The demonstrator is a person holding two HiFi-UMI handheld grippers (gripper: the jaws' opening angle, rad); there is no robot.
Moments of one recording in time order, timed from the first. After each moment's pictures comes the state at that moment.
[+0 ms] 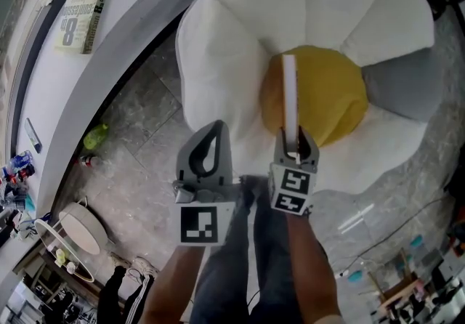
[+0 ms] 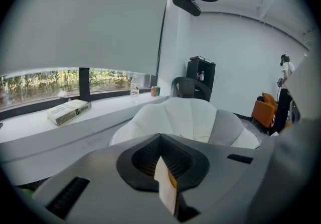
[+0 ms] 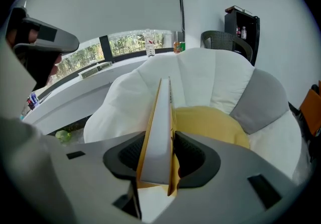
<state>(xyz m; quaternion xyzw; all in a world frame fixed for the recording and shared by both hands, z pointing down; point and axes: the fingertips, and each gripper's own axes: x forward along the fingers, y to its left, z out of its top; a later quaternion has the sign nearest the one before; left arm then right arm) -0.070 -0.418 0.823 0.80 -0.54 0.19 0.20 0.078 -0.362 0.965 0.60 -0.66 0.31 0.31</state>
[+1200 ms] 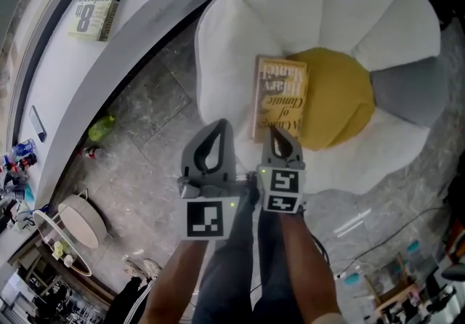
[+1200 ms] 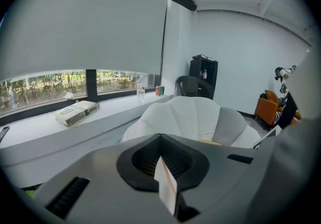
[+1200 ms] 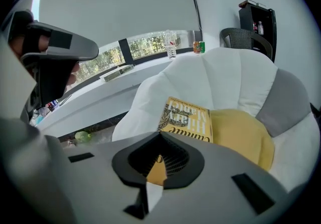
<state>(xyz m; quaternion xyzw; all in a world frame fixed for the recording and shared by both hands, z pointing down) -0.108 -0.407 0.824 0.79 -0.55 0.19 0.20 -0.011 -0.363 0.953 0.53 -0.73 0.32 0.29</state>
